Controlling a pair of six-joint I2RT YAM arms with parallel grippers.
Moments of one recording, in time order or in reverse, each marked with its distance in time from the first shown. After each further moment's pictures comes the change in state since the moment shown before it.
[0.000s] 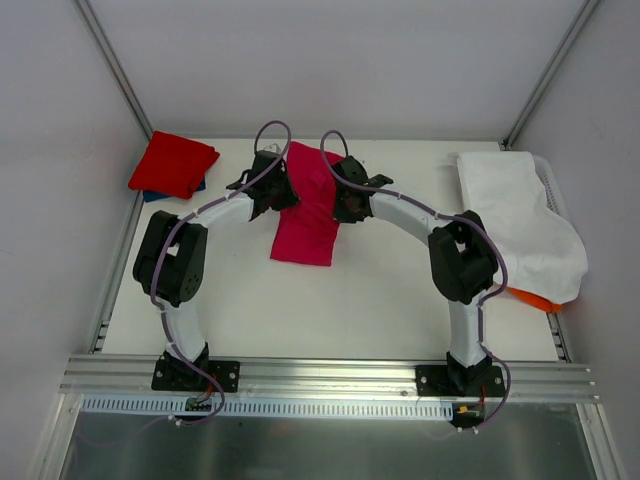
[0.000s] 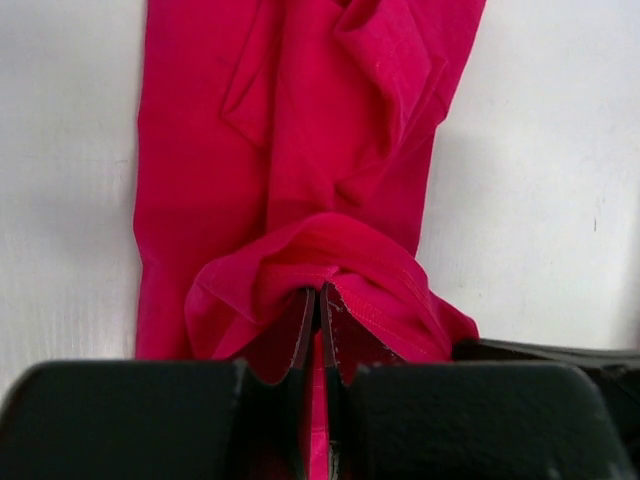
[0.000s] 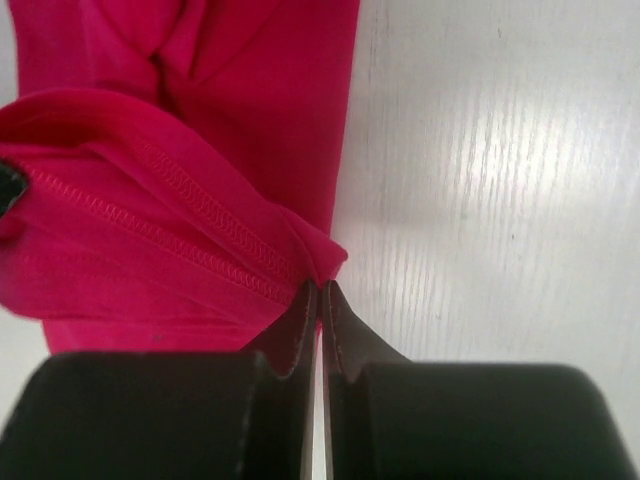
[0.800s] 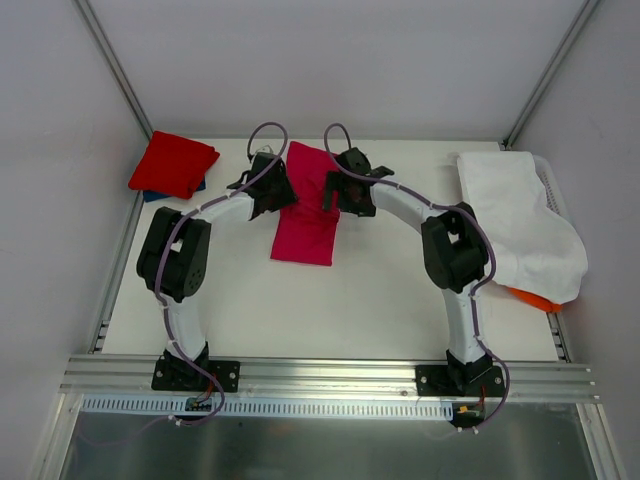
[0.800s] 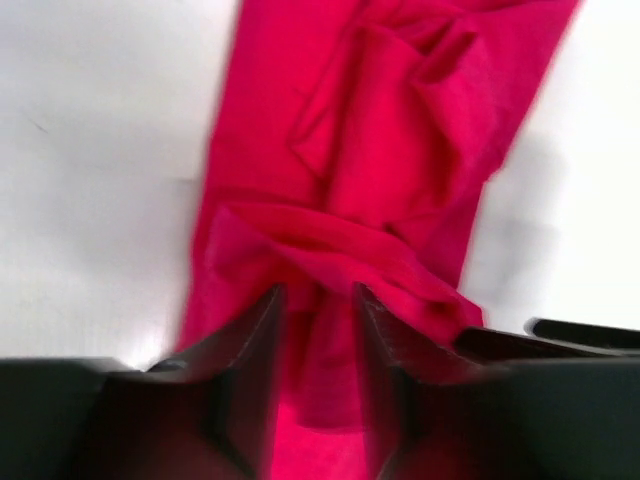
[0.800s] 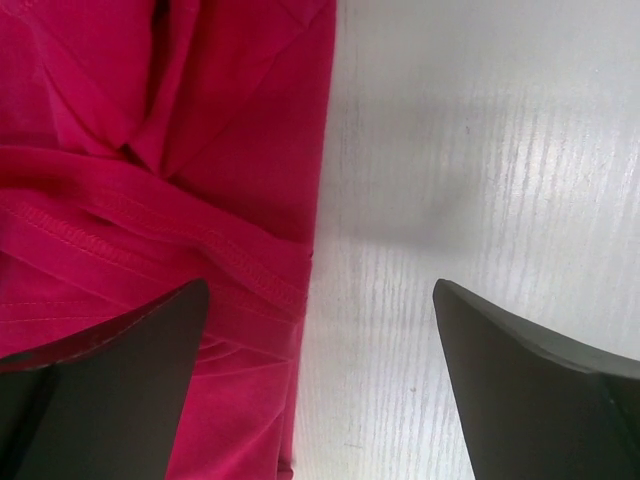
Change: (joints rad) left arm 0.018 0.042 0.006 0.006 -0.086 -0.041; right arm -0.068 0.143 0.140 -0.005 -0.037 -0.063
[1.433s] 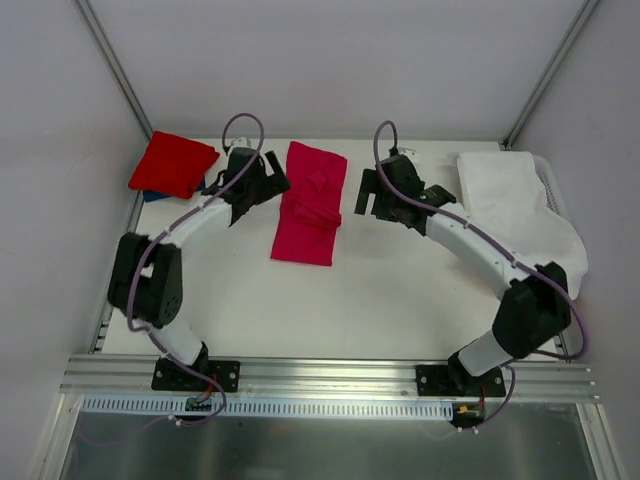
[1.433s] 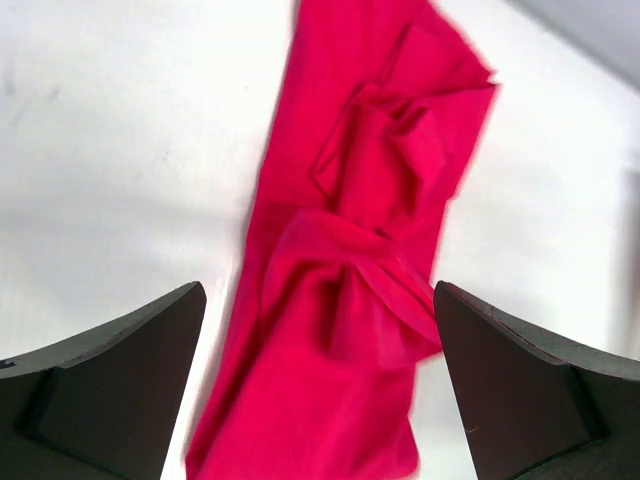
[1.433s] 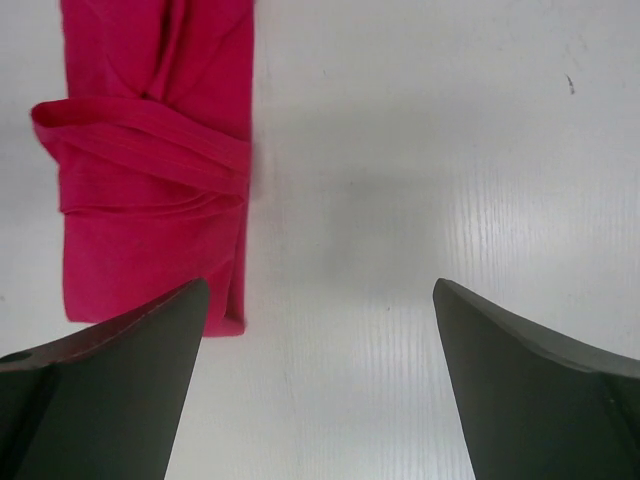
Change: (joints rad) left arm 0.048 -0.171 -0.074 -0.005 -0.056 0.032; right arm -0.003 -0.565 -0.394 -0.007 0.148 0.001
